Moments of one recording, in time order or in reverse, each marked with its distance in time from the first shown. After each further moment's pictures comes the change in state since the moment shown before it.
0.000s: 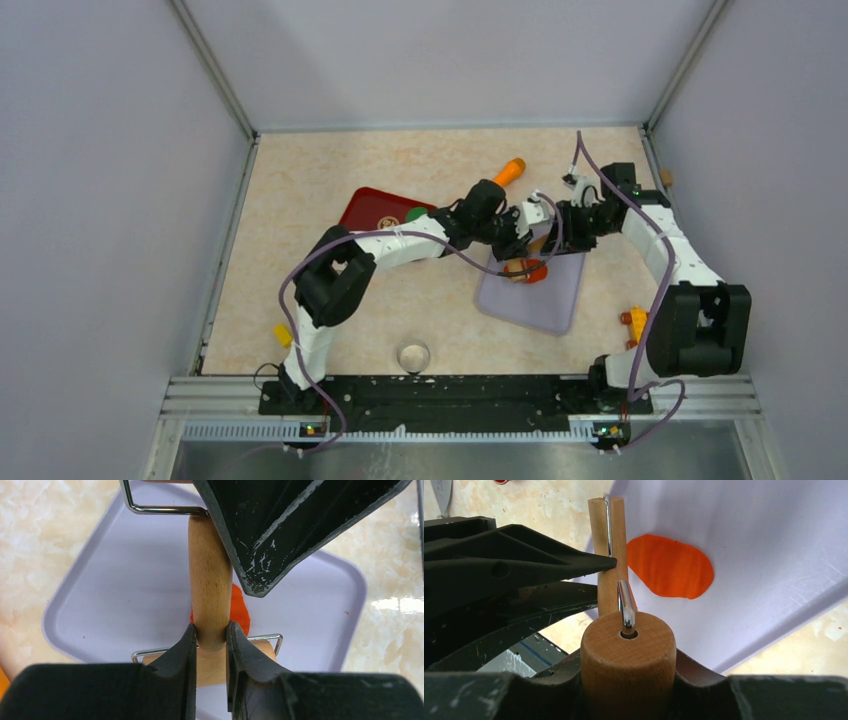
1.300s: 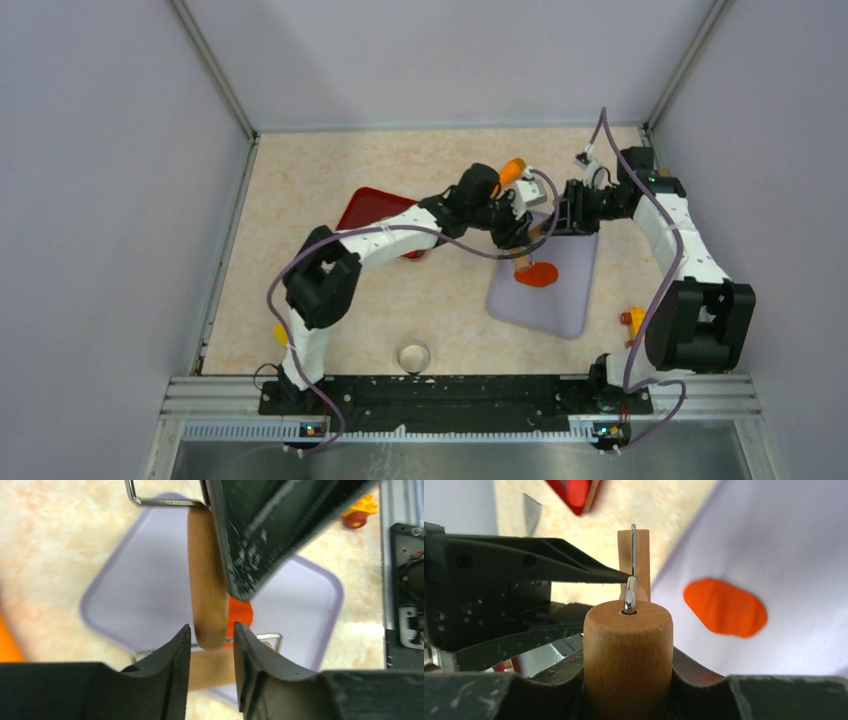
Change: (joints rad) left arm 0.011 0.009 0.069 -0.019 0.022 -0.124; right arm -0.064 0.047 0.081 -0.024 -0.183 0.057
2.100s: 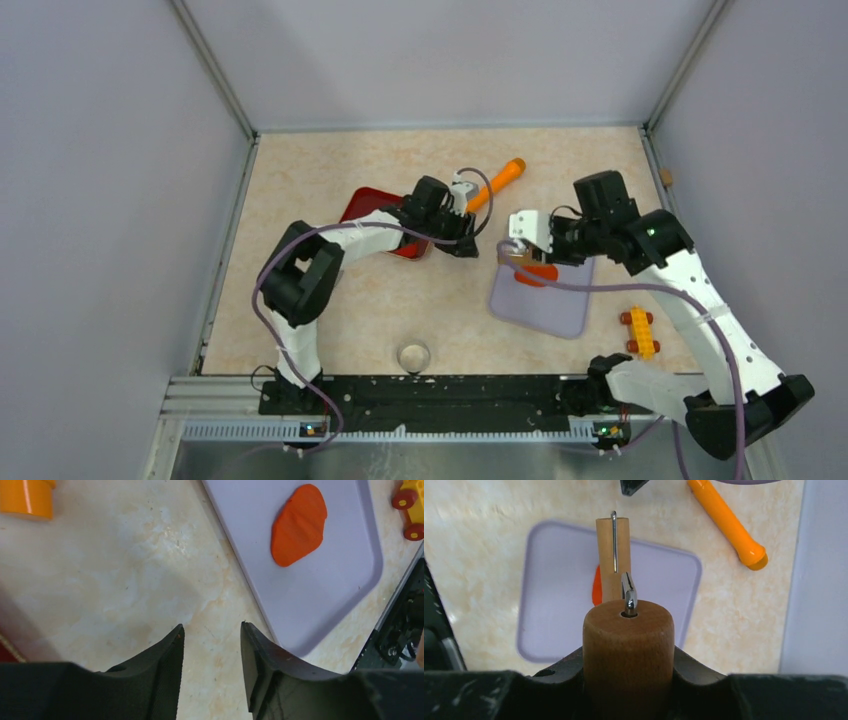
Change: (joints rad) left arm 0.216 -0.198 -0.367 -0.066 -0.083 -0.364; right arm 0.493 -0.360 0.121 -0.229 0.400 -1.039
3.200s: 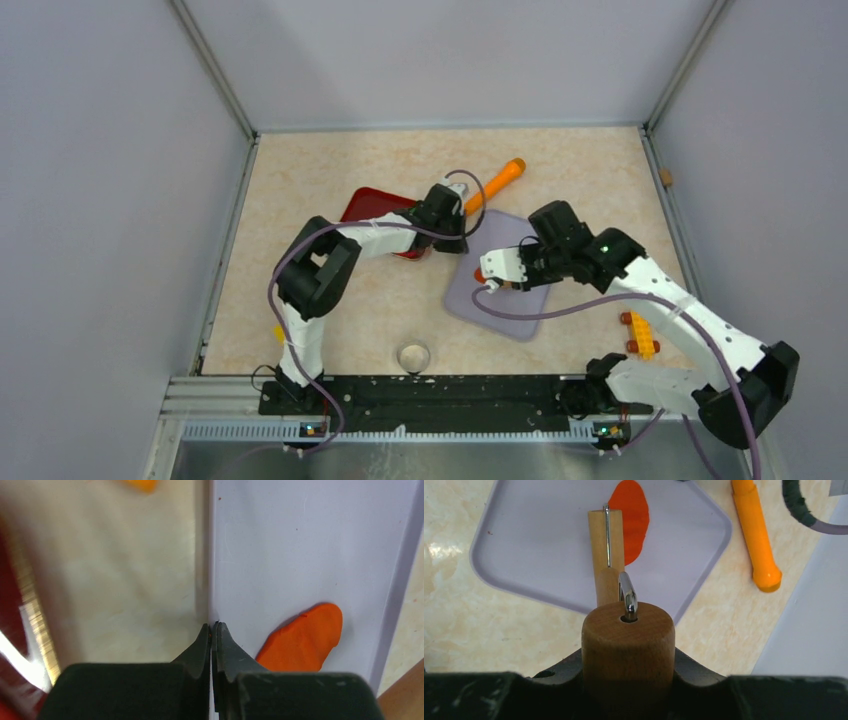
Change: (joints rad) left arm -0.058 0.177 0.100 0.012 -0.312 -0.311; right arm 0.219 -0.033 -0.244 0.117 0.267 -0.119
